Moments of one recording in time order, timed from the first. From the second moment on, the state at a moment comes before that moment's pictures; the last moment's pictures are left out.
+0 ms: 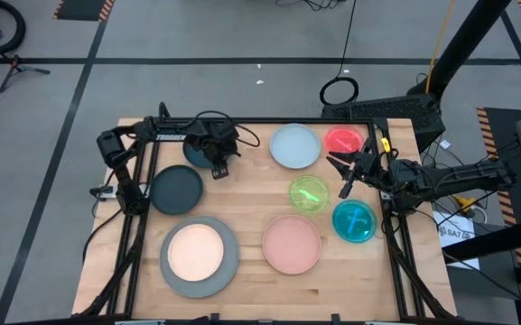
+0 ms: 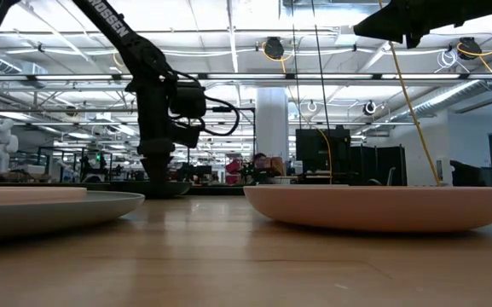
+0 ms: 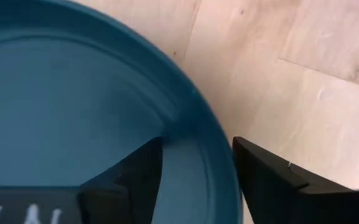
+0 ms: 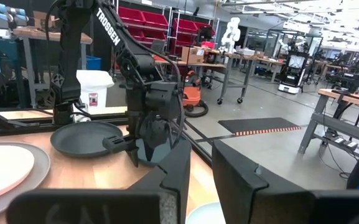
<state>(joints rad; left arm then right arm) 0.55 1.80 1.09 -0.68 0.01 0.27 0.11 0.59 0.43 0.15 0.60 -0.12</state>
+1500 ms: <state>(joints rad) -0.66 1.29 1.09 -0.92 -0.21 -0.76 0.33 0.94 0.39 0.35 0.47 0.33</state>
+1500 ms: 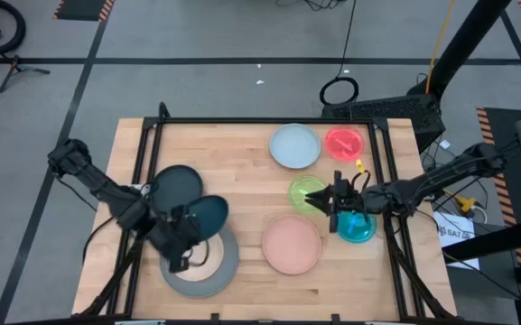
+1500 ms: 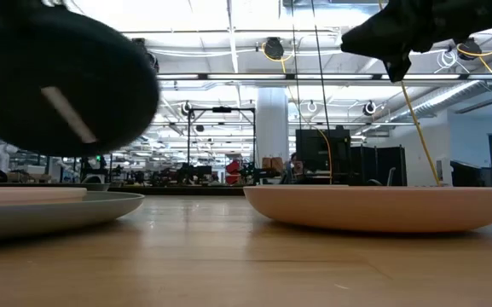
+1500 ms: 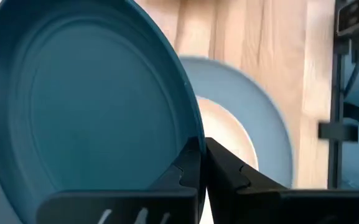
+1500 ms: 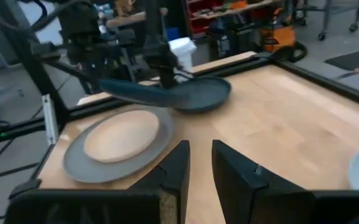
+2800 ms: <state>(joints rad) -0.90 1.45 1.09 -0.83 -0.30 -1.08 0.42 1.09 0.39 0.66 0.48 0.26</state>
